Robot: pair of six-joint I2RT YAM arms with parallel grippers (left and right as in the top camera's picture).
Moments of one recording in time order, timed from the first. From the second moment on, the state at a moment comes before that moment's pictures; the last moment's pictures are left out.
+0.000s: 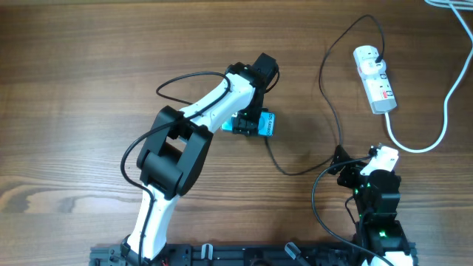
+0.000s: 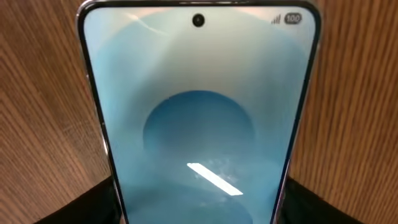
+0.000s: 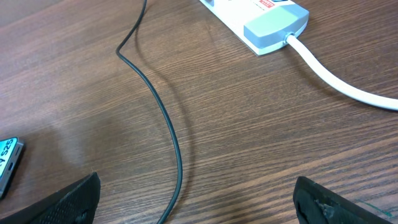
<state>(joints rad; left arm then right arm) -0.61 2.24 1.70 -0.97 0.04 -2.00 0.00 0.51 0.01 -0.03 0.08 0.34</state>
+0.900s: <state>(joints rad) -0.35 2.24 1.70 -0.99 0.03 -1.11 0.00 0.51 0.01 -0.03 0.08 0.34</state>
